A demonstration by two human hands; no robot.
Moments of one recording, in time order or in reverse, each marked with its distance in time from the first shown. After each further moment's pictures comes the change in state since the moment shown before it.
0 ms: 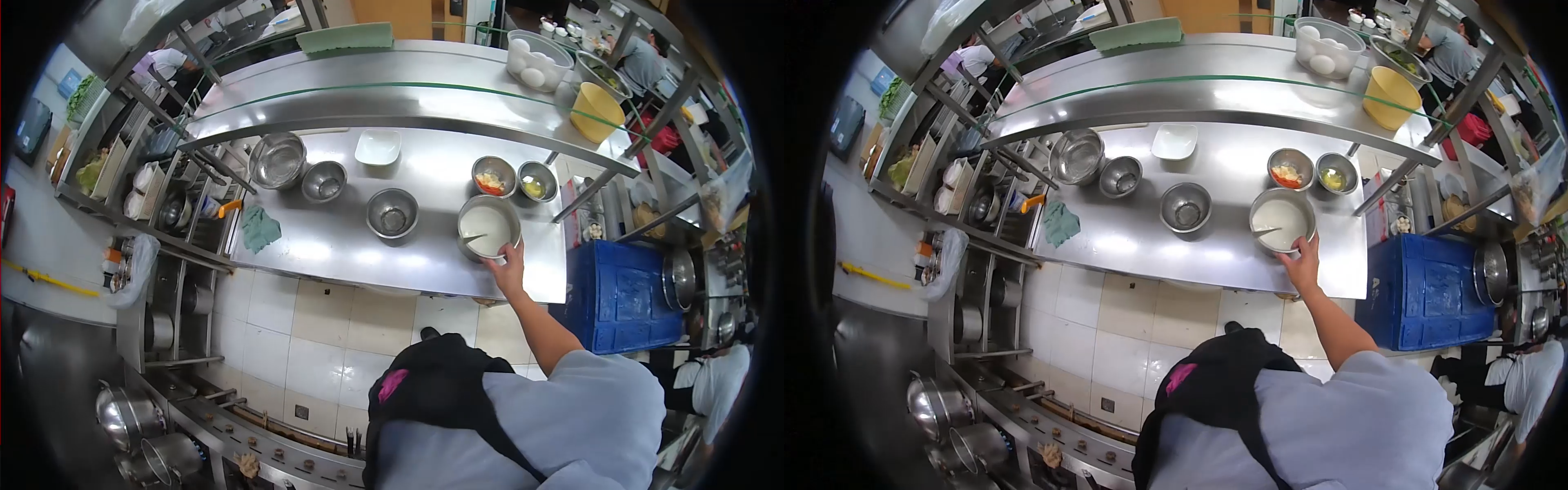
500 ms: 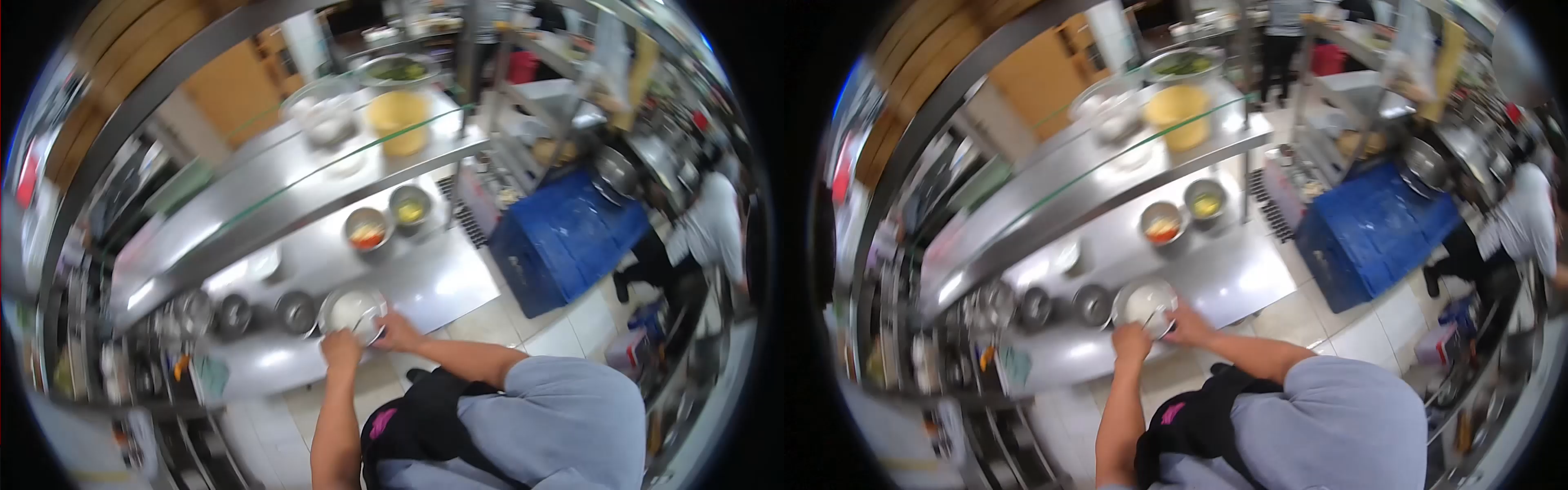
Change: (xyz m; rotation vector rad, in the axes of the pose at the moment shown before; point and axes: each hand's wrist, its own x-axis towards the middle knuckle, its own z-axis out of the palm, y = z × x) left_hand -0.293 0.461 0.318 -0.021 -1.422 1.478; right_hand -0.034 -0.023 0.047 0.059 -0.189 -0.122
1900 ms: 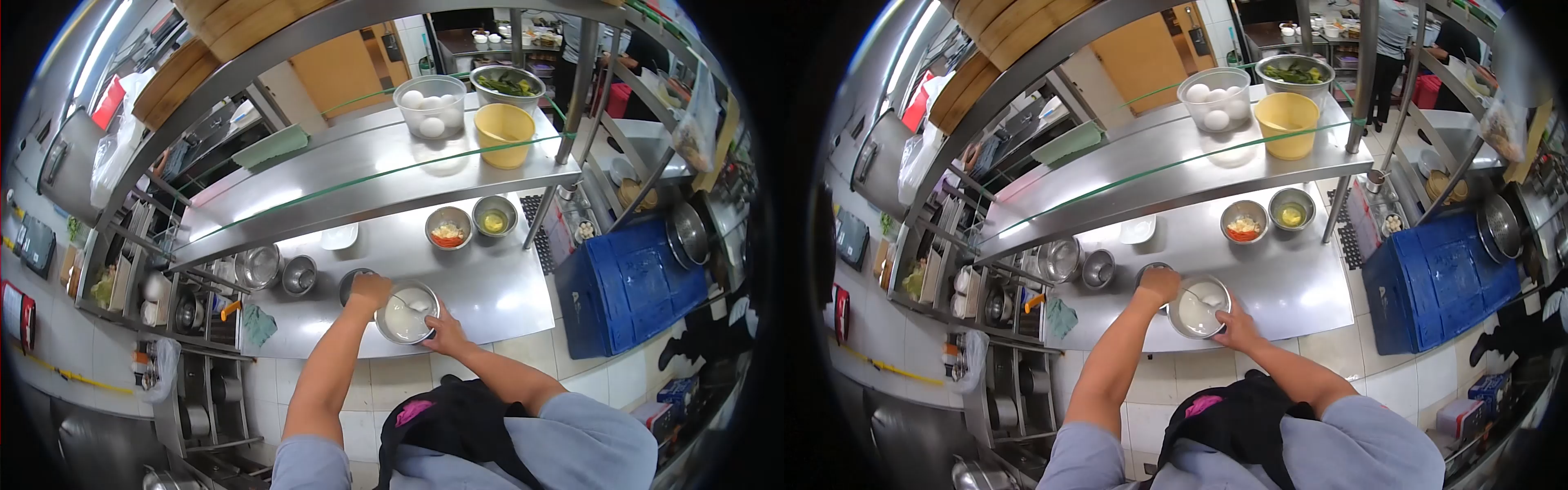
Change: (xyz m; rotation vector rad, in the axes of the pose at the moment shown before) left_hand 0.082 -0.040 -0.094 0.335 -0.135 0.253; right_hand 0.016 -0.021 -0.009 -0.071 -0.131 -0.044
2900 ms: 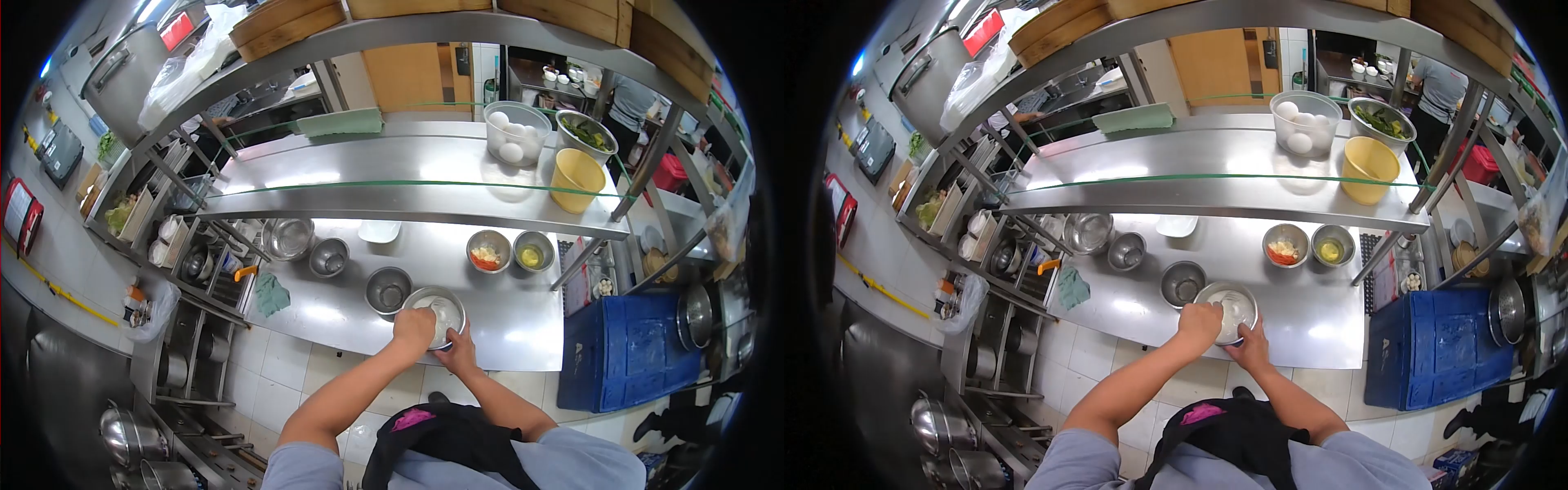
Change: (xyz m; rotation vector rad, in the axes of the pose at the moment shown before) left_hand -0.065 0.068 0.009 -0.176 0.254 -0.211; right_hand 0.004 -0.013 0.020 0.014 0.059 0.137
